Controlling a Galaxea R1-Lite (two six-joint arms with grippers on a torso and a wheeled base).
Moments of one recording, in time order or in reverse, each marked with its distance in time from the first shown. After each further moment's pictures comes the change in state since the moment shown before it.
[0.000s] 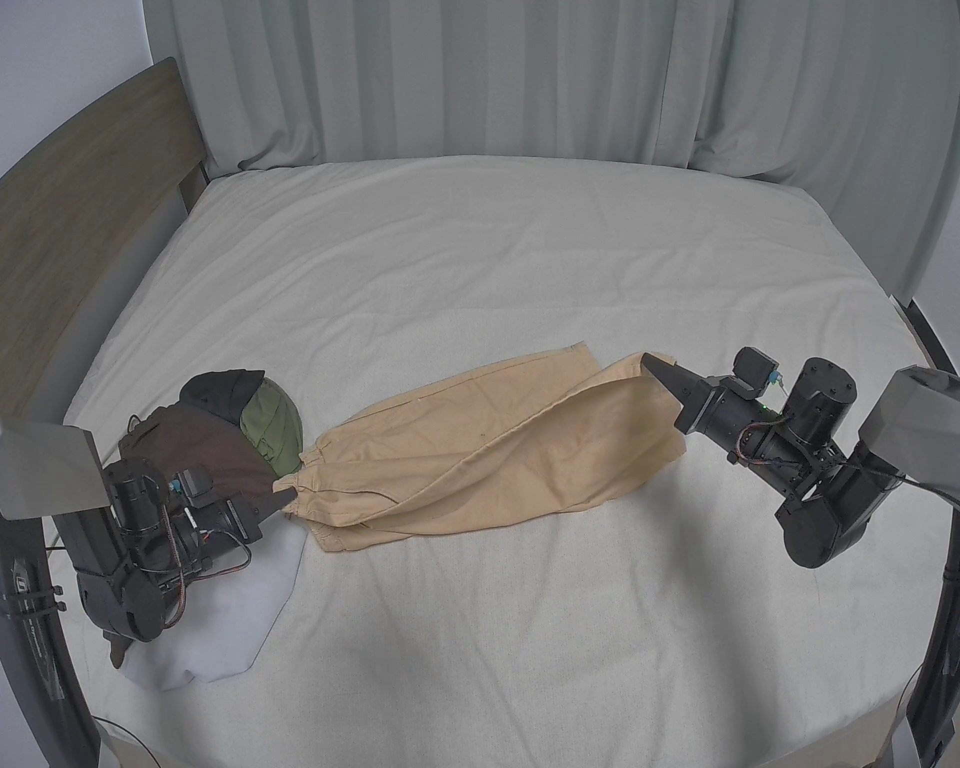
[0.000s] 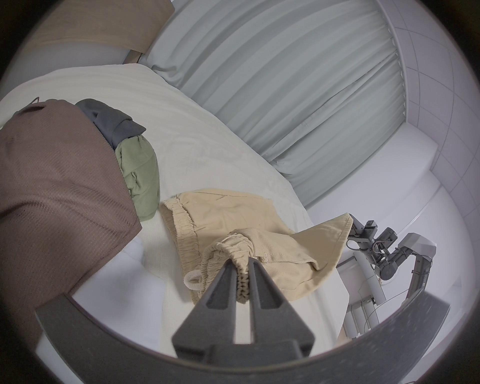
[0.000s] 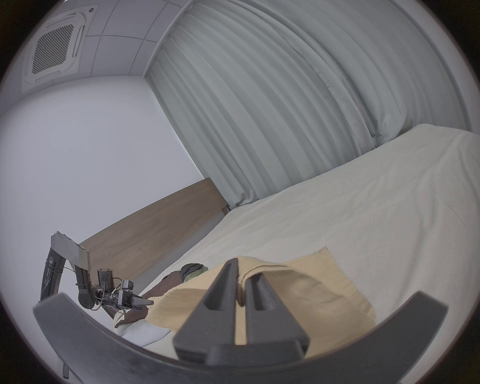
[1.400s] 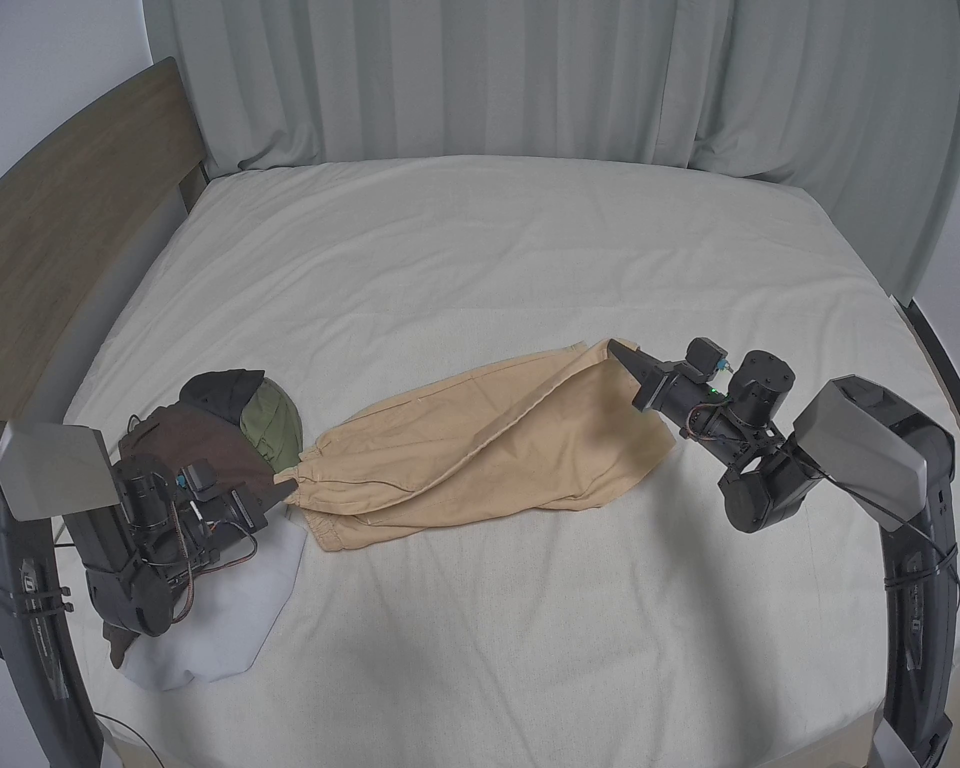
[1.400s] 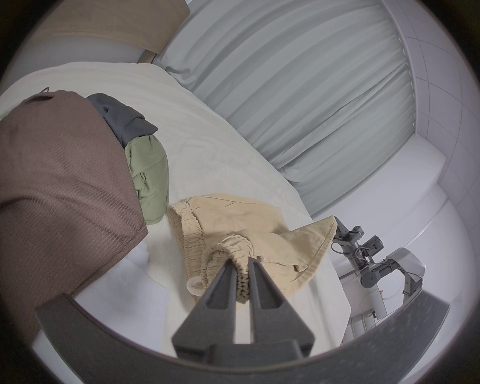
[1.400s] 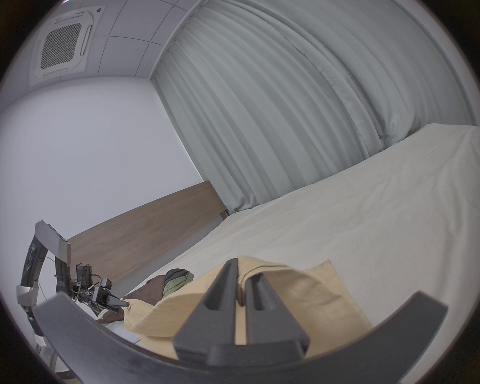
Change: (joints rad) left arm -0.012 0.033 -0.052 0.002 0.070 -0.070; right arm -0.017 0.290 -0.451 0.094 0.027 -0.002
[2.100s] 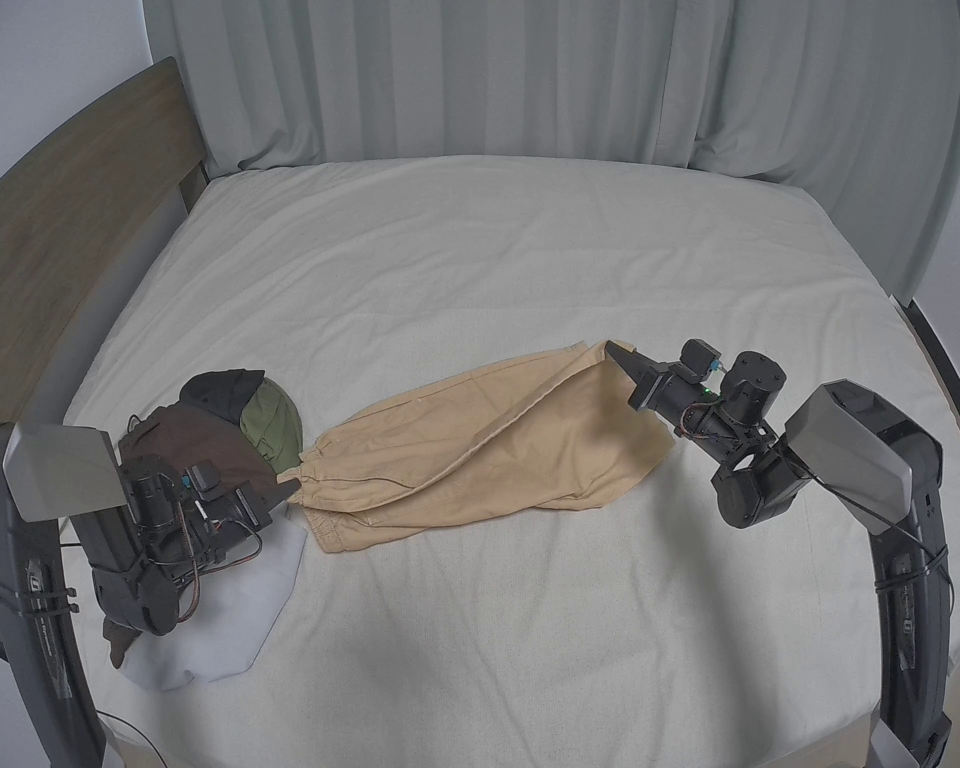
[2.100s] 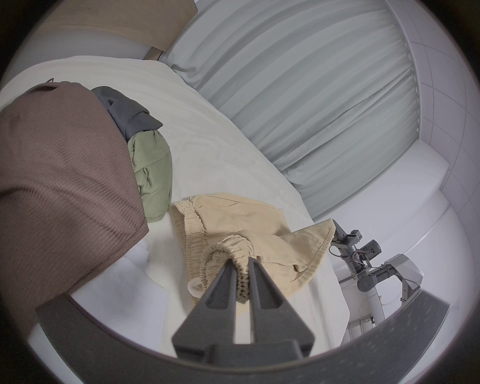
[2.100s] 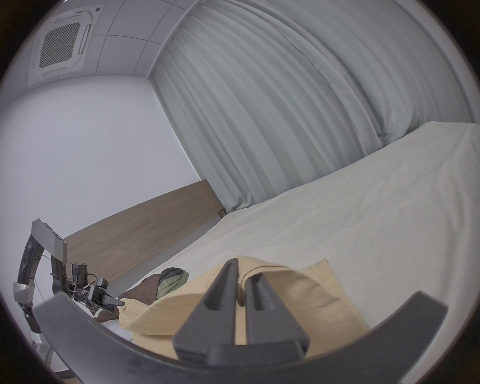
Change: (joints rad) left arm -0.010 0.025 -0.024 0.000 0.023 -0.033; right arm -0.009 0.054 -0.089 0.038 0.000 0.000
